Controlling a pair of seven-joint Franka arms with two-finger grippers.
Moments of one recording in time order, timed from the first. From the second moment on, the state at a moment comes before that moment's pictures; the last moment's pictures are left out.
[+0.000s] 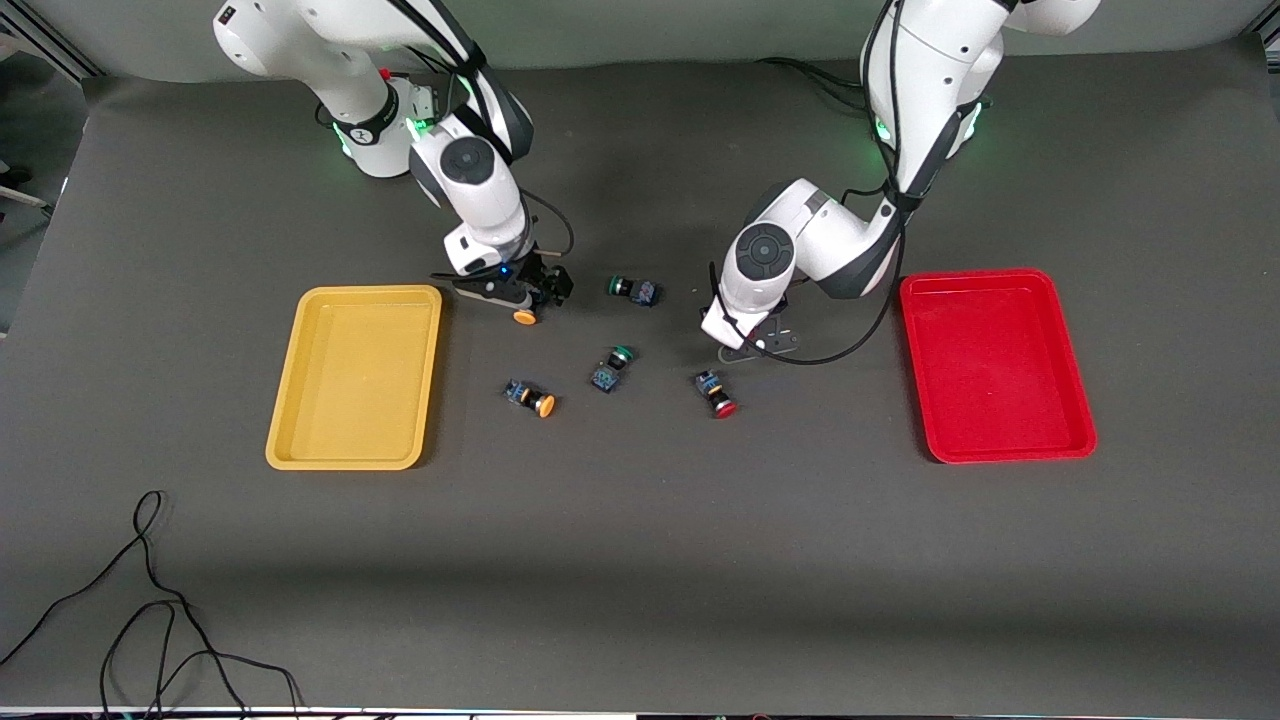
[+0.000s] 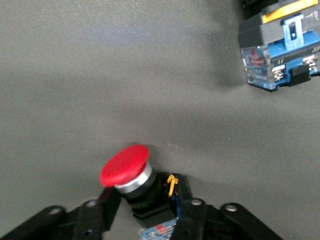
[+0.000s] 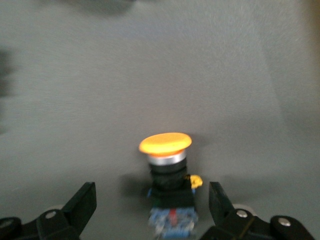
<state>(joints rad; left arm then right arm) -0.48 0.49 -0.24 -2.10 0.01 2.45 -0.93 0.88 0.29 -0.14 -2.54 0.04 2.89 1.04</state>
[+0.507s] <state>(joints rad) -0.37 0.28 -0.23 -2.02 0.01 2.07 -0.83 0.88 0.32 -0.15 -2.51 0.04 2.89 1.03</state>
